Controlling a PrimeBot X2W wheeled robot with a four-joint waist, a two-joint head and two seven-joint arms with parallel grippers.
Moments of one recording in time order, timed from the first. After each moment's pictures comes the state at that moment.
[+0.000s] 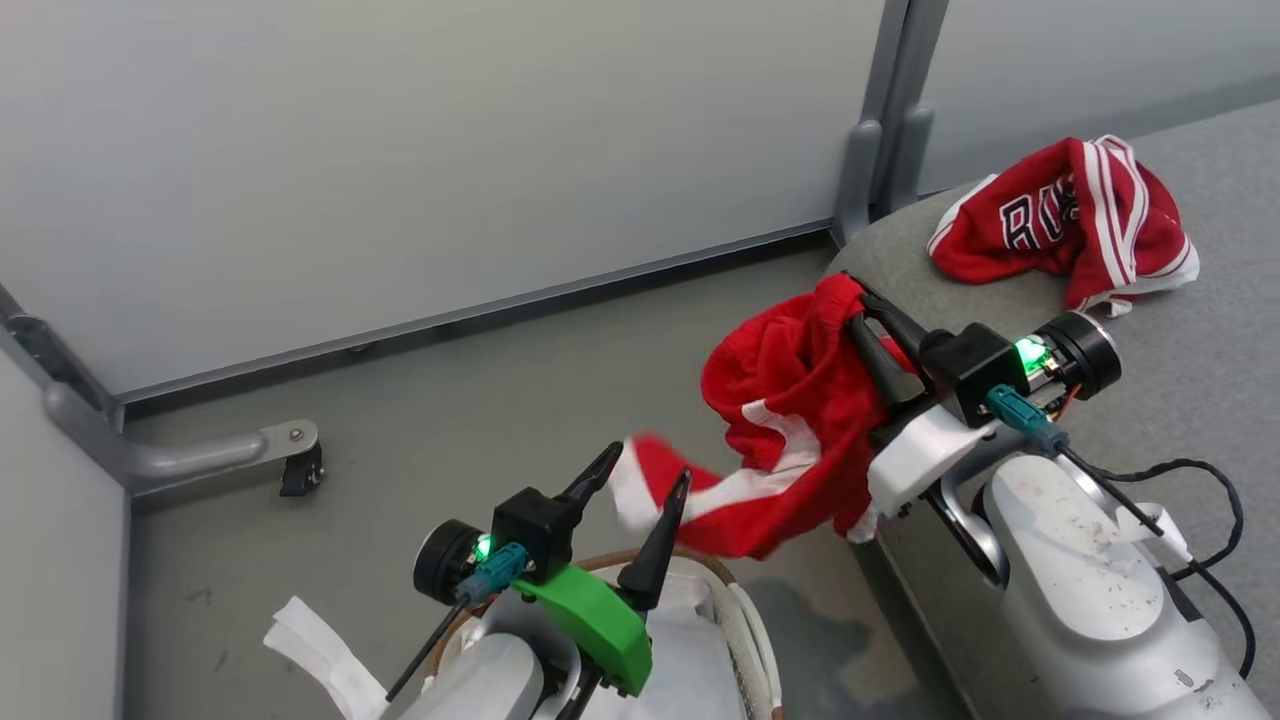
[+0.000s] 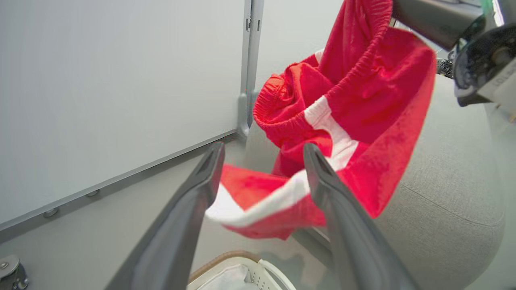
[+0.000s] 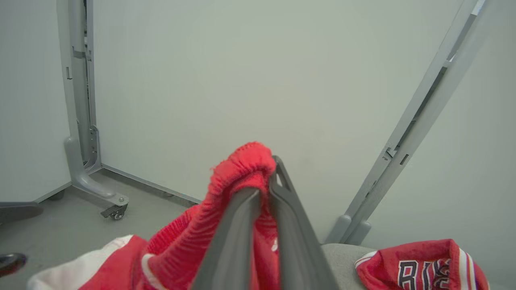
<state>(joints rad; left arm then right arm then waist) -0.37 0.09 -0.76 0.49 -0.53 -0.07 -0.26 -0.51 -0.14 0.33 0.41 0.04 0.13 -0.26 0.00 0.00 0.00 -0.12</state>
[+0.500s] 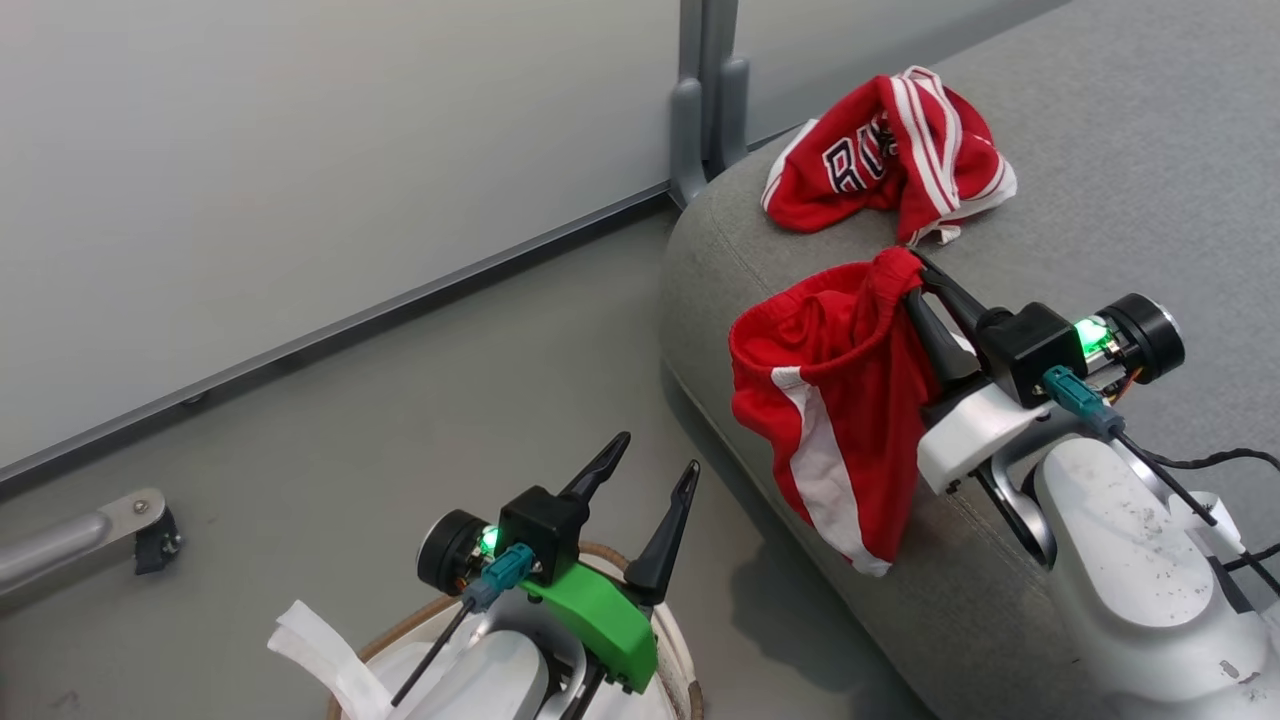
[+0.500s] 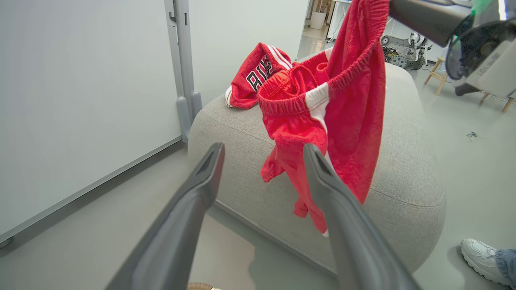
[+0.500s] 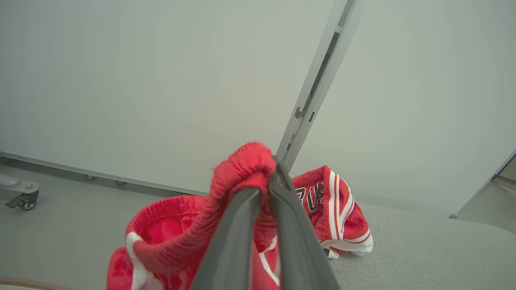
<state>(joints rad) -0.34 0.06 -0.69 0.46 -0.43 -0.10 -0.26 -0.51 -0.19 0.27 0.39 0.02 0.13 -0.26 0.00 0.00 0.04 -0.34</state>
